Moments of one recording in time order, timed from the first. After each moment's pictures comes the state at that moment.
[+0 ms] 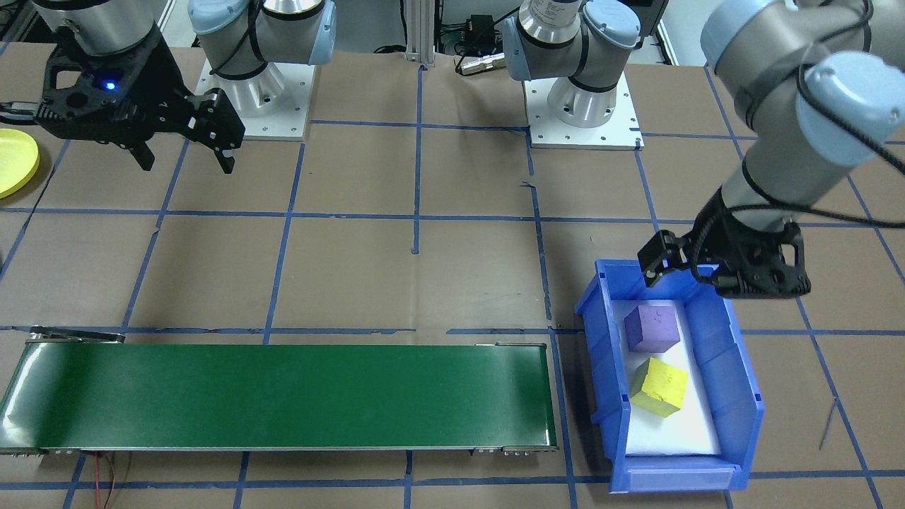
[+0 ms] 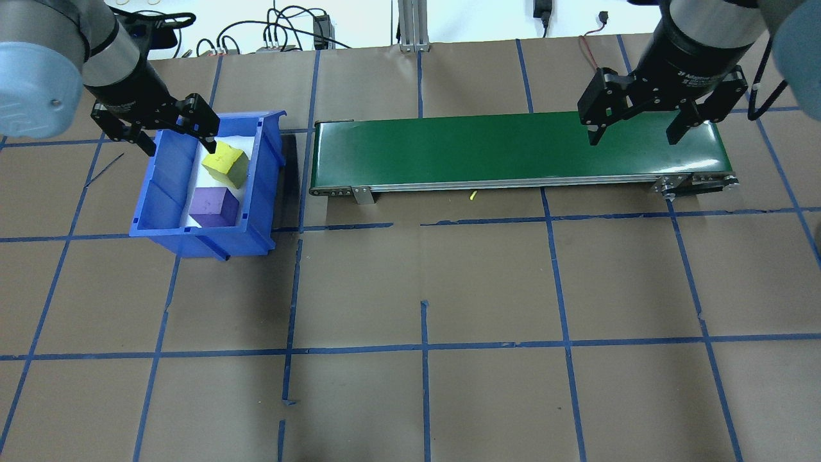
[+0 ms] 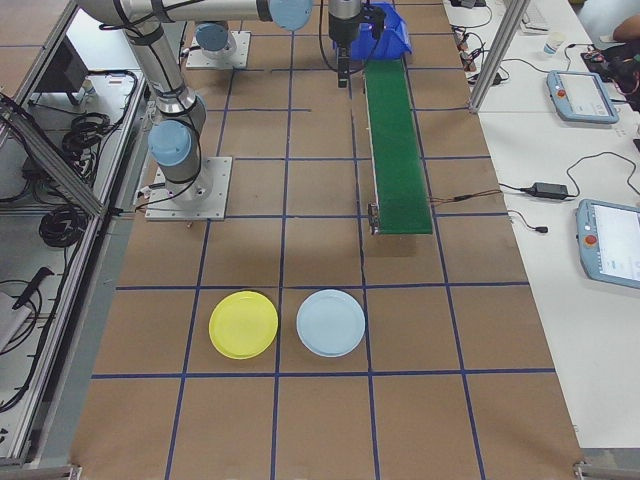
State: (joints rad) left arm -1.38 -1.78 -1.59 -1.32 1.58 0.21; right arm 1.55 -1.61 1.58 -1.58 -1.56 0.00
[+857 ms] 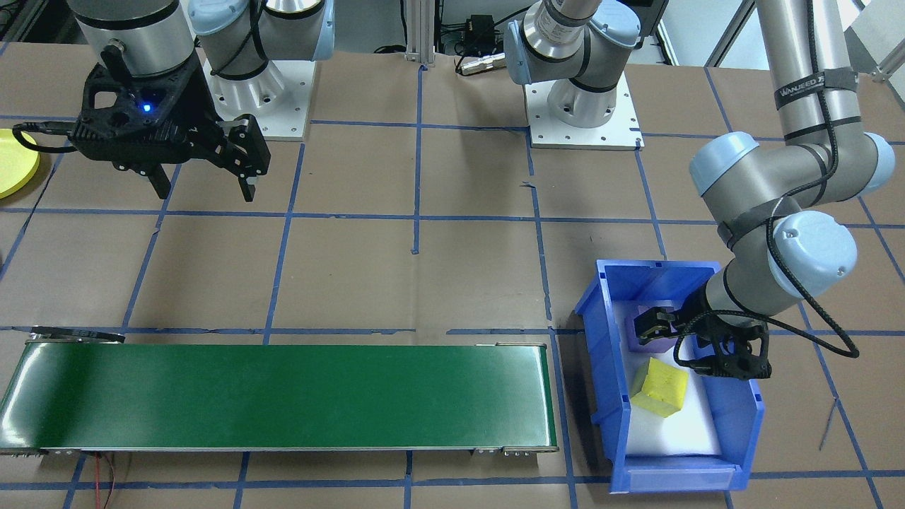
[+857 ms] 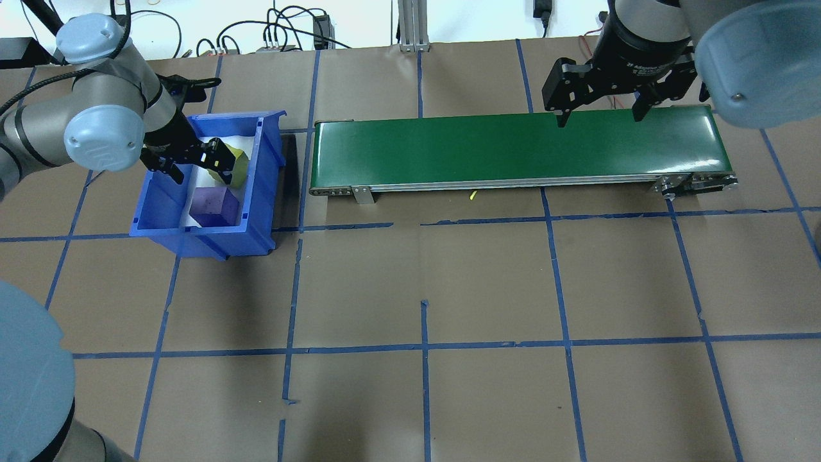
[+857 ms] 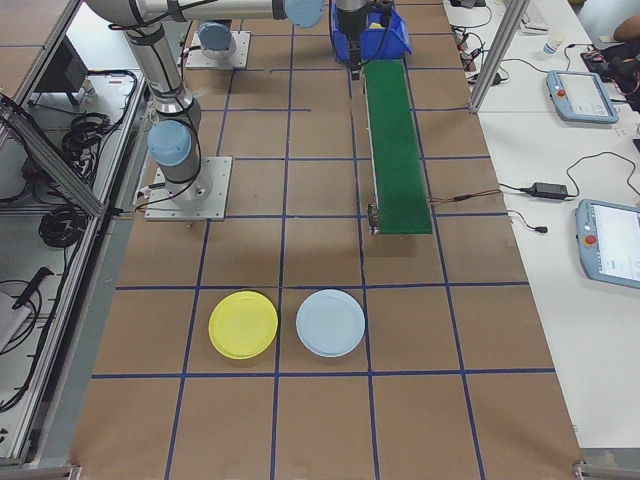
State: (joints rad) left arm -1.33 -1.97 -1.68 -1.13 1.58 0.27; right arm 1.62 -1.56 1.56 -1.70 -1.61 0.03
